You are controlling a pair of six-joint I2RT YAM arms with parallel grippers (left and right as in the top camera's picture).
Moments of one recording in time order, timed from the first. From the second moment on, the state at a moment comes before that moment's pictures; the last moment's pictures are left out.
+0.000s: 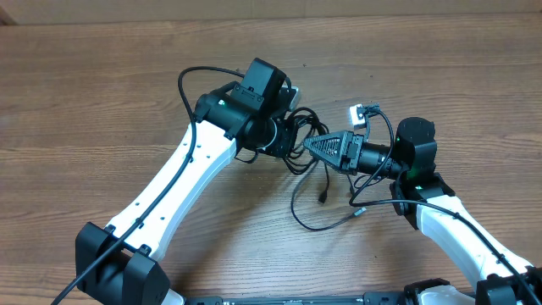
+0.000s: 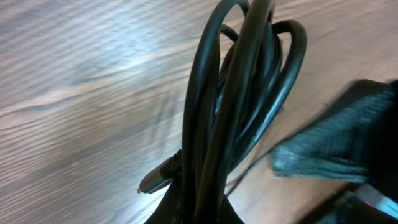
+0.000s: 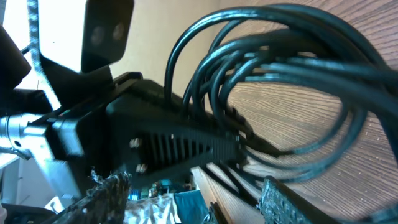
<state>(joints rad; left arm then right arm) -0.54 1.69 1.53 -0.99 0.31 -0.26 0.20 1.35 0.59 0.45 -1.03 1.02</state>
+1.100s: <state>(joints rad) -0.60 1.70 1.53 -0.97 0.44 -0.27 0.20 1.35 0.59 0.44 -0.90 1.04</state>
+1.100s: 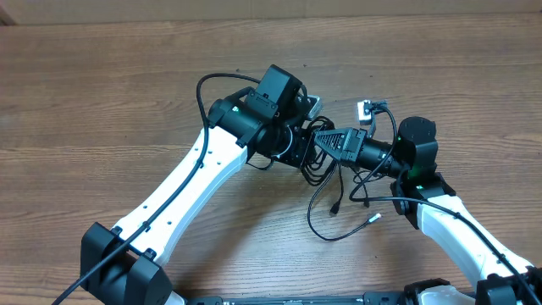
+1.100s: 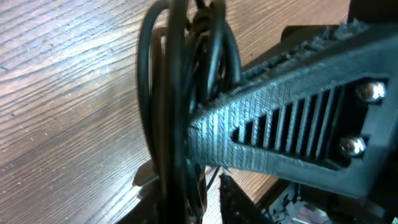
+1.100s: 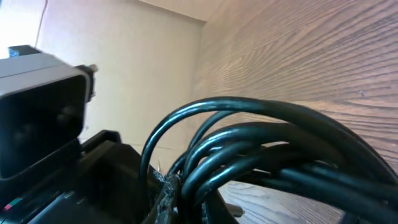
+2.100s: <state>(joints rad) -0.59 1.70 1.53 -1.04 0.06 -0.26 0.20 1.35 0.59 0.41 -0.92 1.04</state>
